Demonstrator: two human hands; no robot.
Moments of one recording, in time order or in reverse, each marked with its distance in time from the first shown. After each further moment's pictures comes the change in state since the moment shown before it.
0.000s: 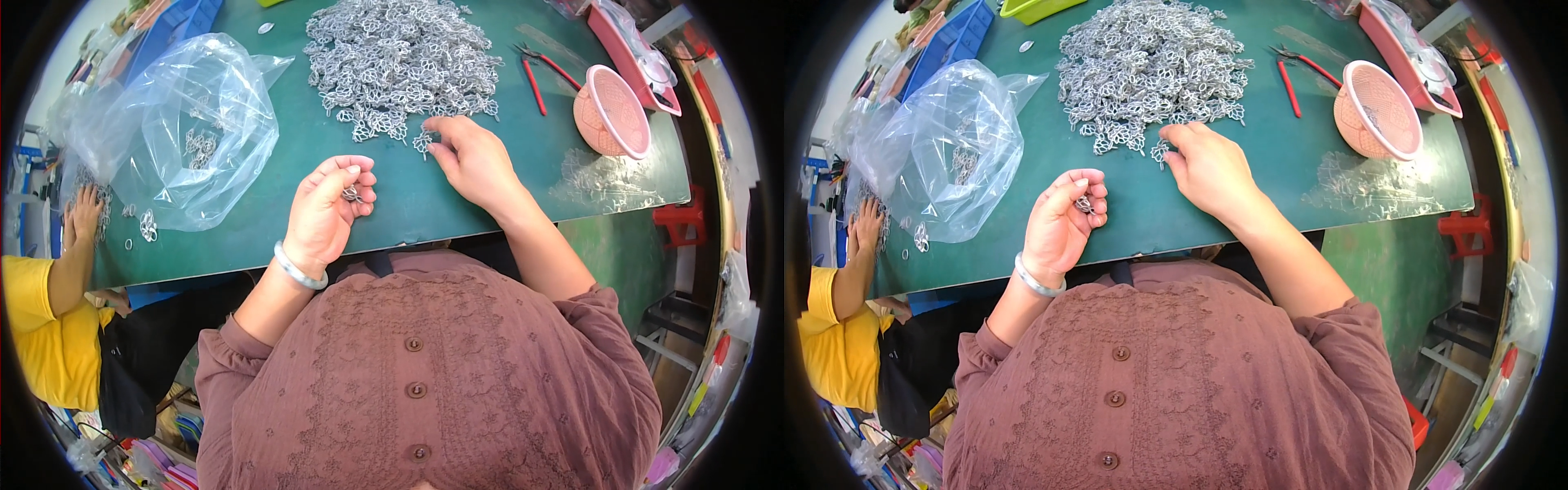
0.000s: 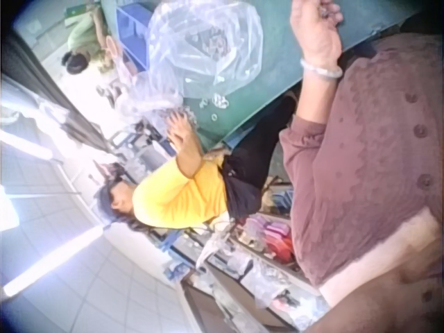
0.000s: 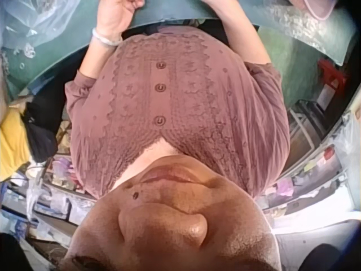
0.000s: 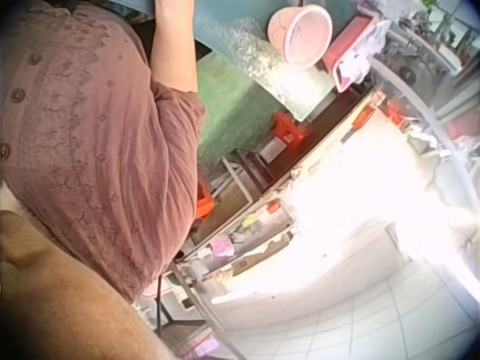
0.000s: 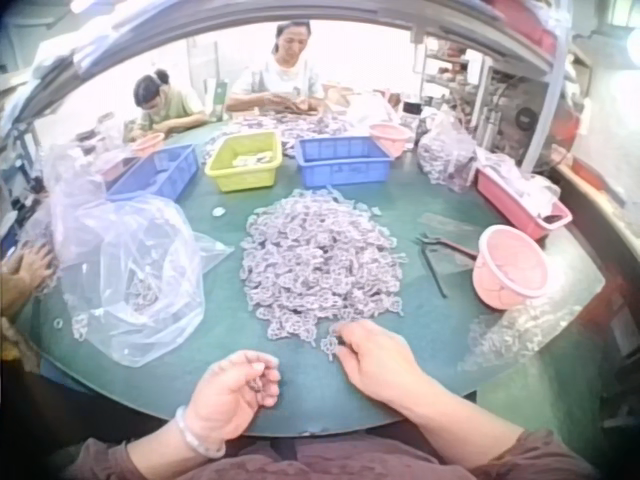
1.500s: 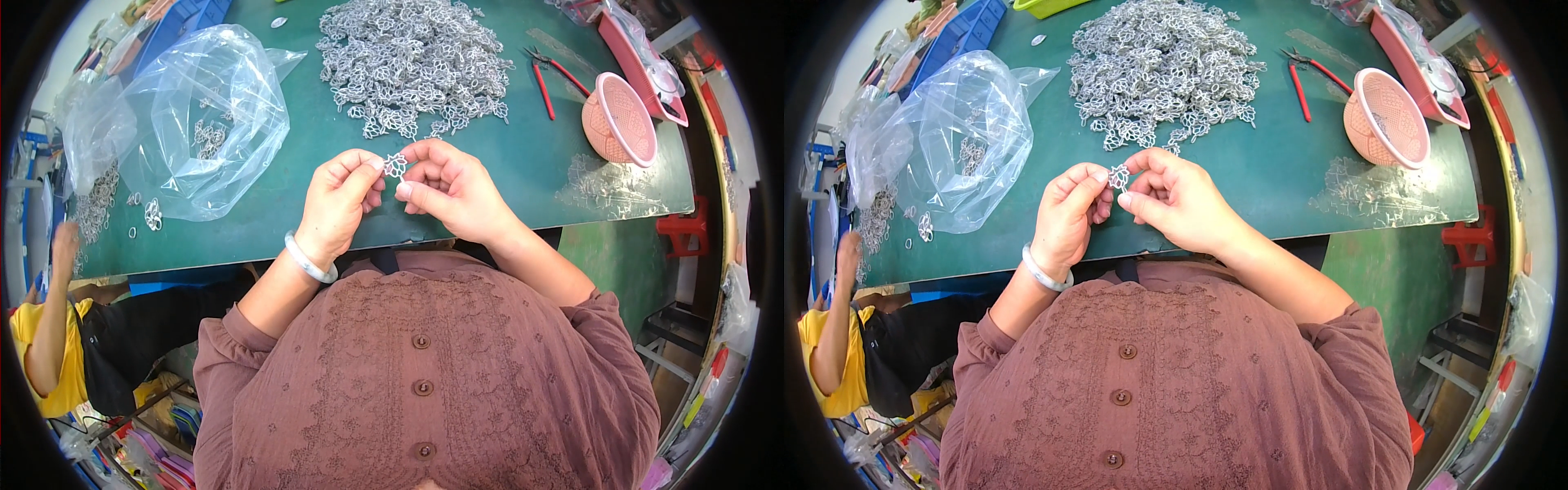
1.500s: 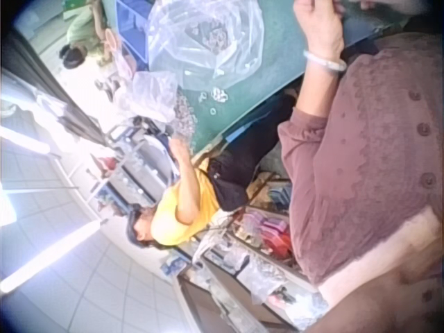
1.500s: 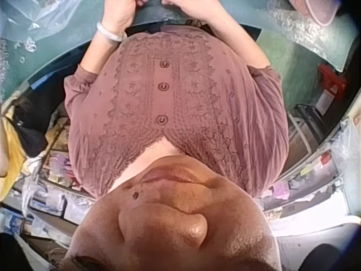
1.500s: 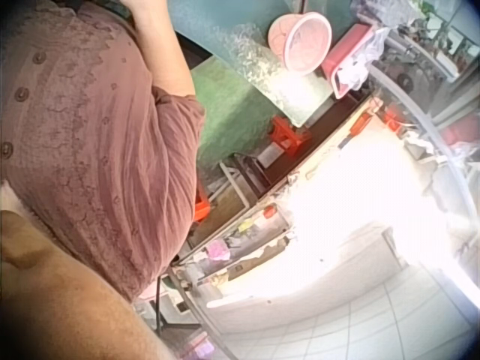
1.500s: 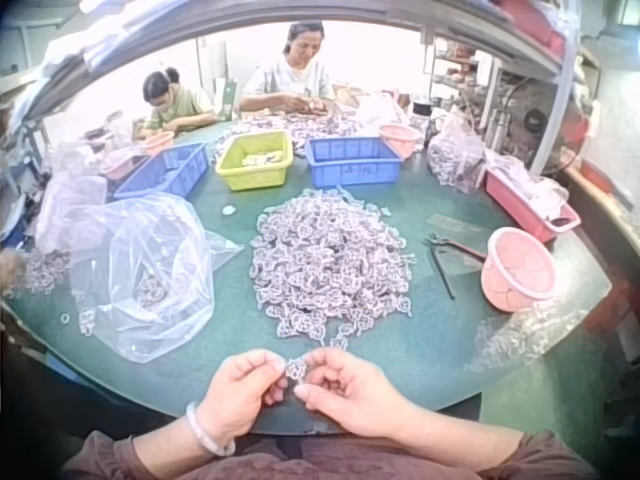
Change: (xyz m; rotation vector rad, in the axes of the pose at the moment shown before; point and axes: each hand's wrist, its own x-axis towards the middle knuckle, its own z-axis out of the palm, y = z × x) left_hand -0.003 0.003 0.016 0.286 0.062 0.111; right_hand -0.017 -0.042 0.007 1.033 -0.309 0.247
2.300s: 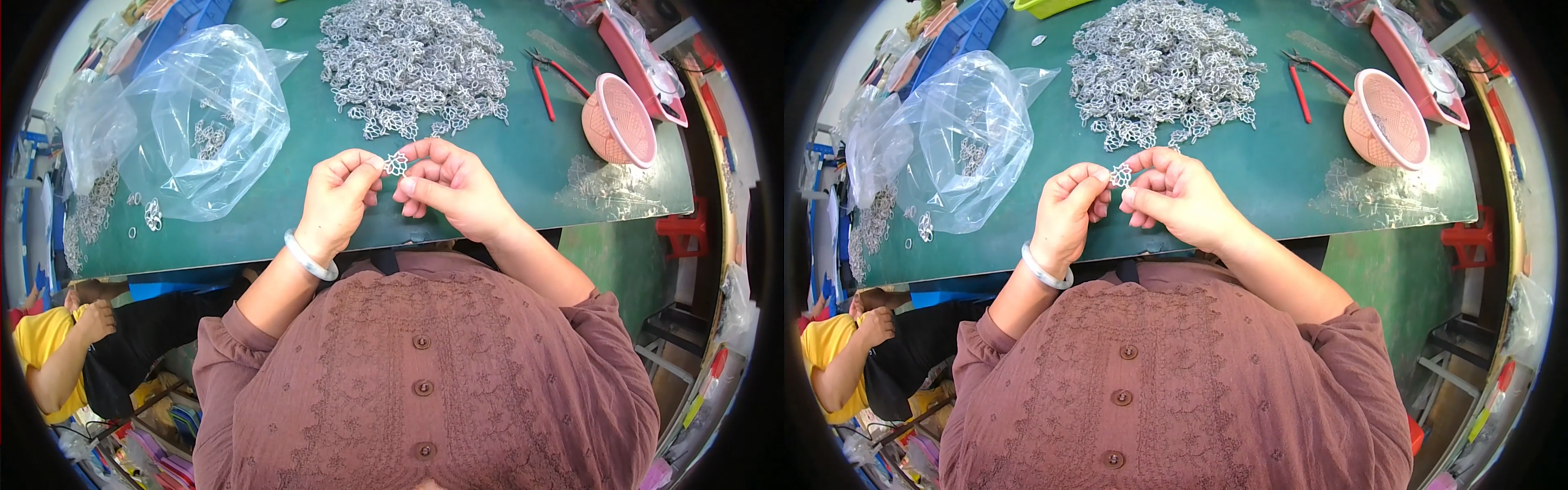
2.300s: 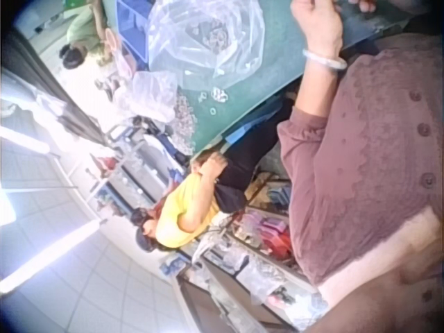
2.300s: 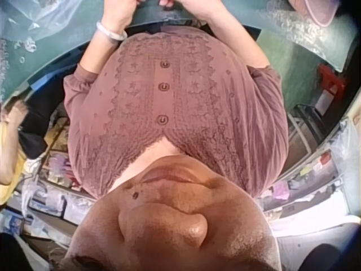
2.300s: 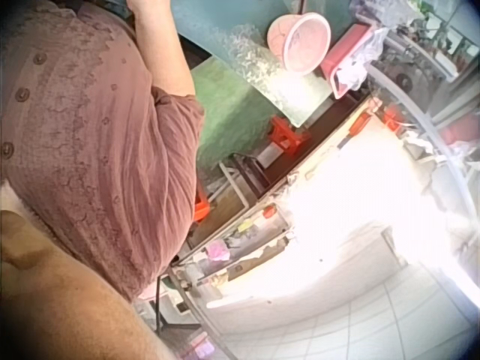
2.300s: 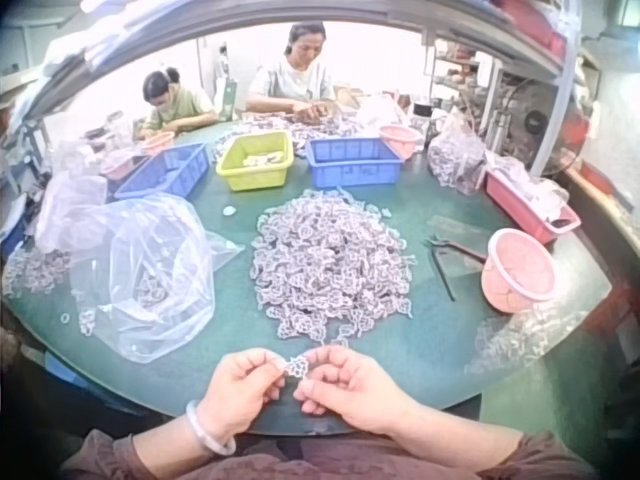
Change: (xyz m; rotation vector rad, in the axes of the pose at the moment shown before) left_hand 0.003 0.003 0.000 0.098 0.042 0.013; right_hand 0.004 0.000 -0.005 0.235 -0.039 0.145
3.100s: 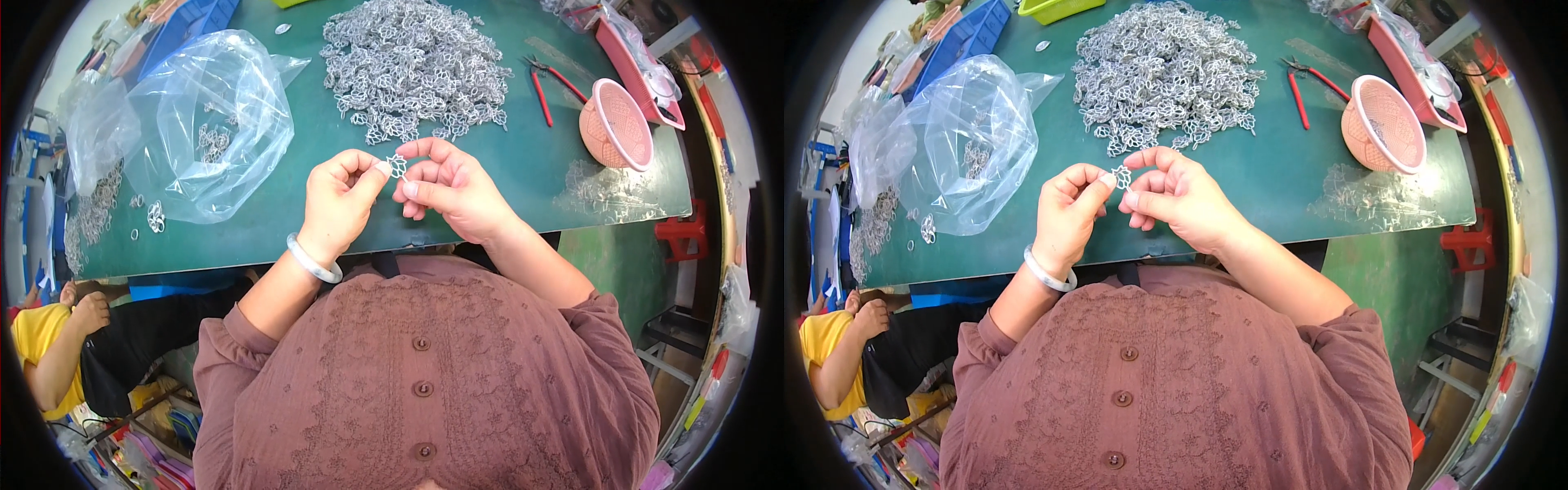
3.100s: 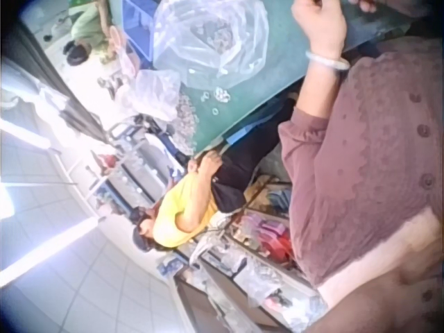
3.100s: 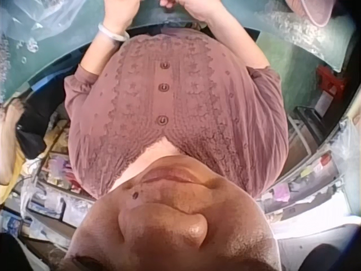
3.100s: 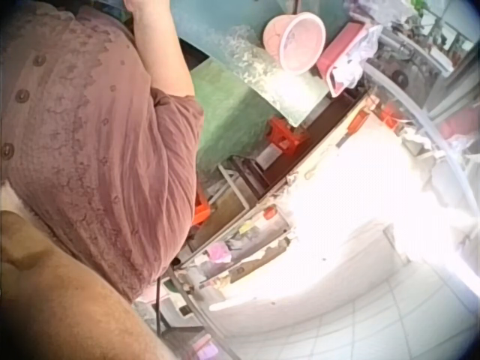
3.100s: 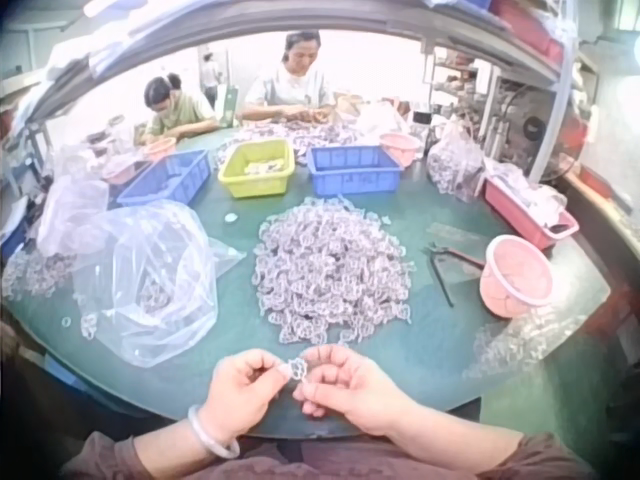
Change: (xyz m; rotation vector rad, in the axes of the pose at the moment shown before) left_hand -0.001 0.004 0.004 0.216 0.077 0.162; right_hand 0.002 -0.002 0.001 0.143 -0.002 0.008
